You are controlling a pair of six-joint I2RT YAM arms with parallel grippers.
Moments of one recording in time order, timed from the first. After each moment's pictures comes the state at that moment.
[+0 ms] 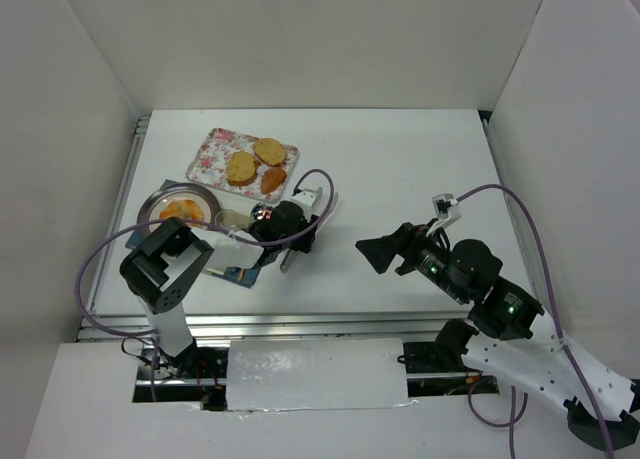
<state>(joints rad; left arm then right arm) -0.68 1.75 0.80 0.29 -0.13 -0.21 0.85 0.49 0.71 -0.35 0.15 0.71</state>
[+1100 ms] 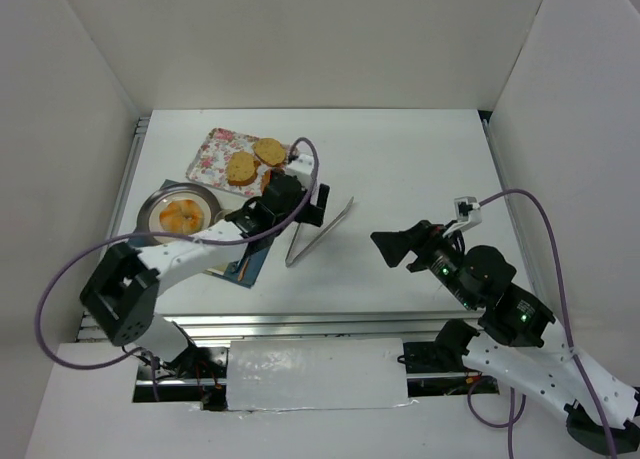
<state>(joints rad) -0.74 1.55 0.99 0.08 -0.28 -0.21 0.85 0.42 0.72 -0.39 0.28 0.72</state>
